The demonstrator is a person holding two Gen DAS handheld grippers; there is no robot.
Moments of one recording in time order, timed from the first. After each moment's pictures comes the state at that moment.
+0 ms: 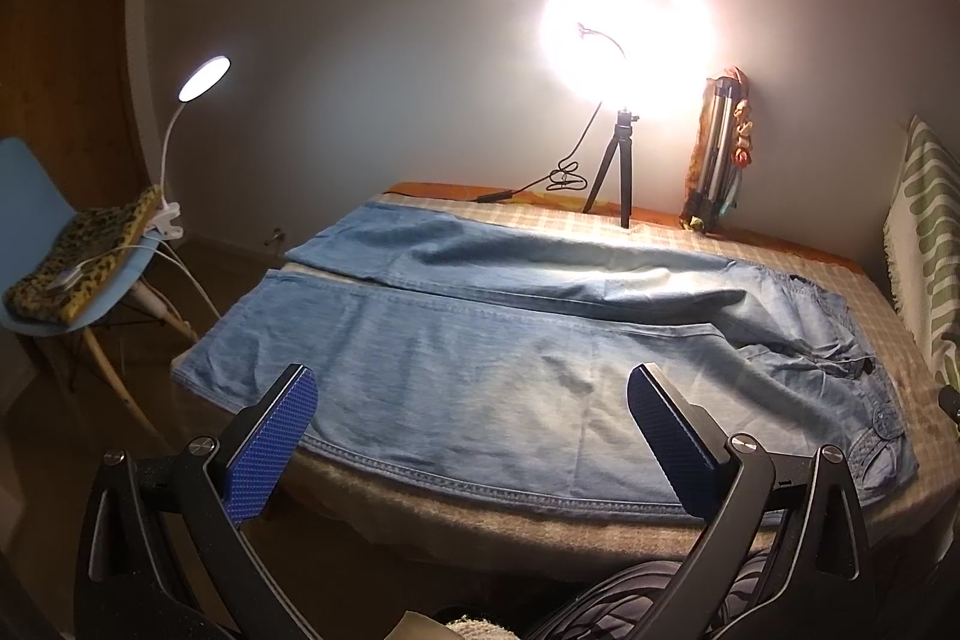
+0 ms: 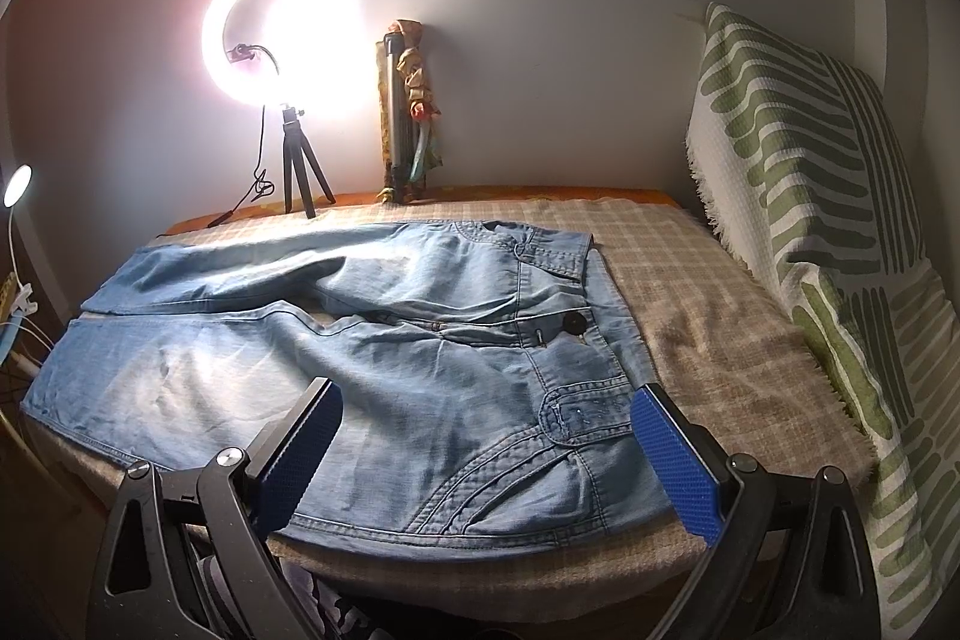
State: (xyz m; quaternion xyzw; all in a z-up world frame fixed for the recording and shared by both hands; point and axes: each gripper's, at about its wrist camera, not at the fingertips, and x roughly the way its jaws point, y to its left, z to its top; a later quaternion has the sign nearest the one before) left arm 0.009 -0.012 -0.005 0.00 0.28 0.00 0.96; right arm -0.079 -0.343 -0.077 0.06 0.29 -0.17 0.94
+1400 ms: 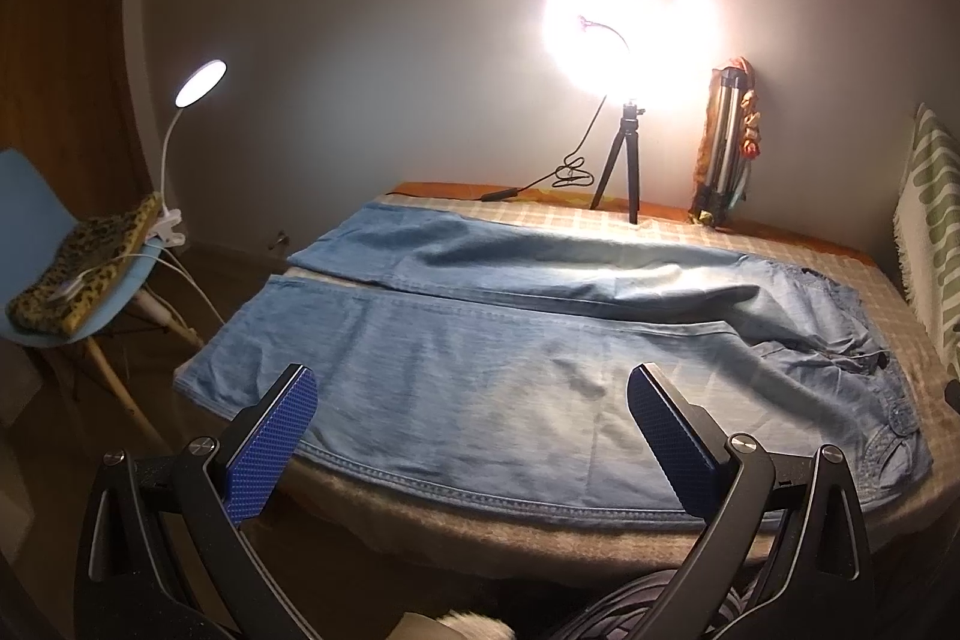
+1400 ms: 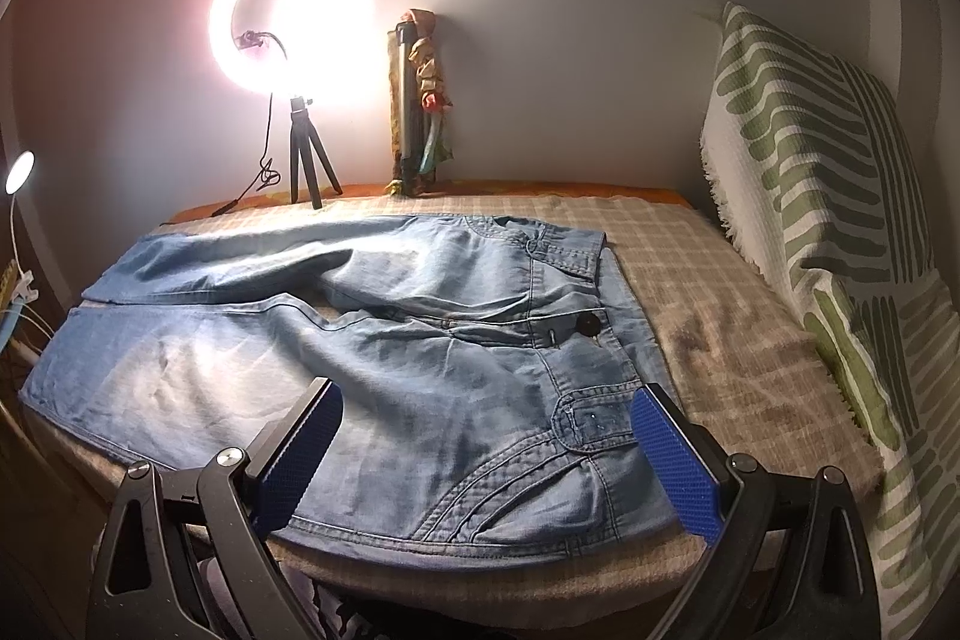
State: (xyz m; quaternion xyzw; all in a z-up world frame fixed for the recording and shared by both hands) left arm 0.023 -0.014 -0.014 0.01 0.28 0.01 0.96; right arm -0.062 -0.339 -0.082 0.05 0.30 -0.16 0.94
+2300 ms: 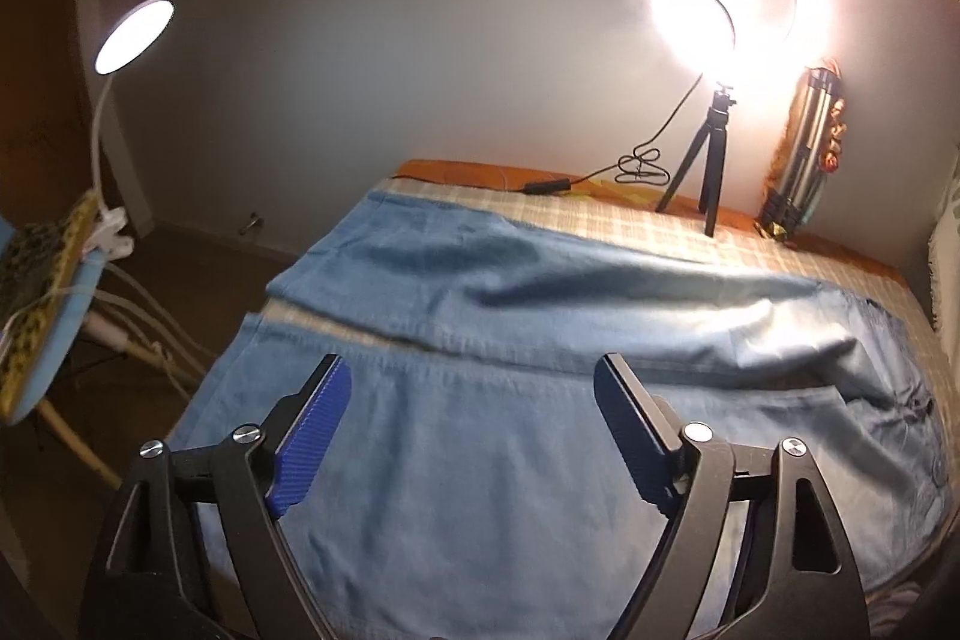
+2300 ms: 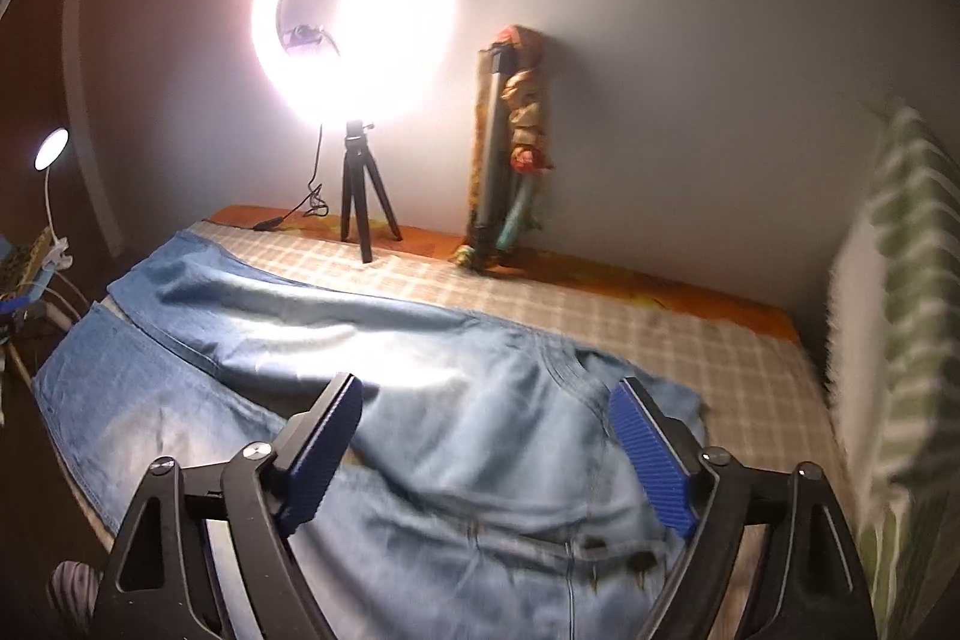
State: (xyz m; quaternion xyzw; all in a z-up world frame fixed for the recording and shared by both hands) left arm 0.204 0.074 -0.033 0.00 0.34 -0.03 0.94; right arm 0.143 -0.379 -0.025 -0.02 0.33 -0.03 0.94
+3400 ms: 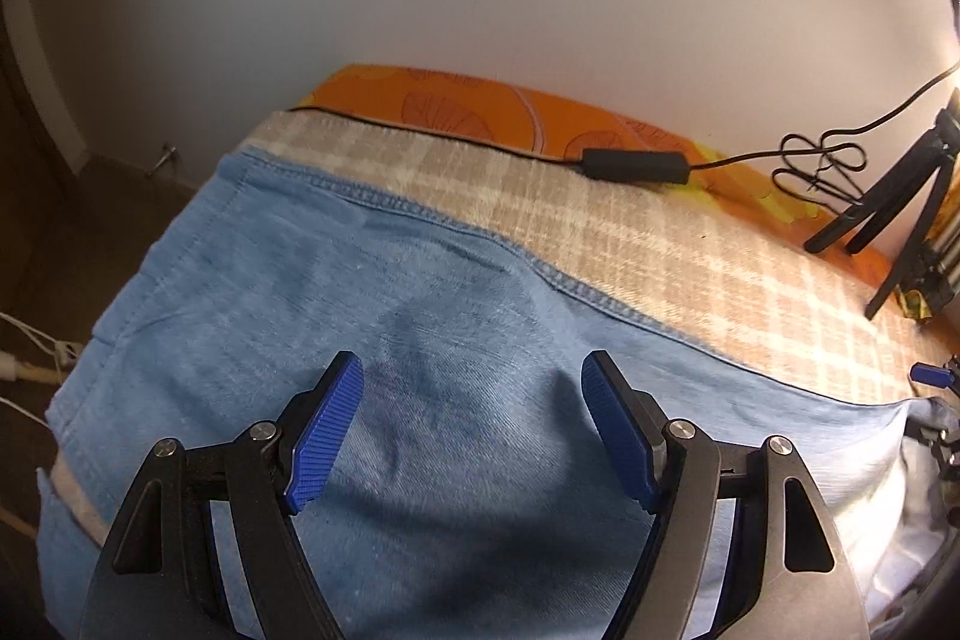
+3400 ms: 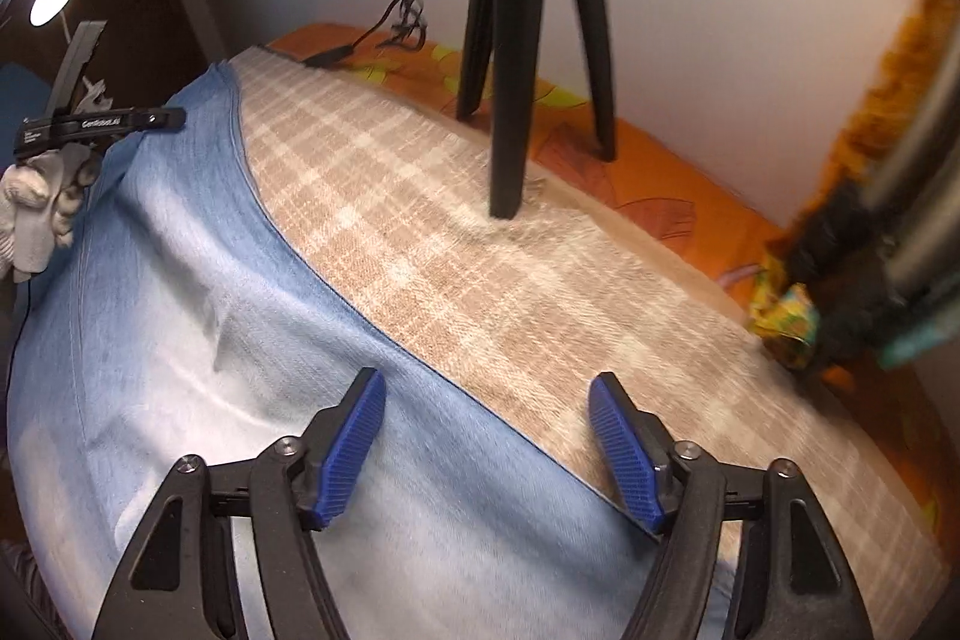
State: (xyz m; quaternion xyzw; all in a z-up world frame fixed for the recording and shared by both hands) left arm 0.492 0.048 -0.161 -0.04 0.48 -0.02 0.88; right arm 0.462 -0.290 -0.203 -0.10 0.50 0.20 0.84
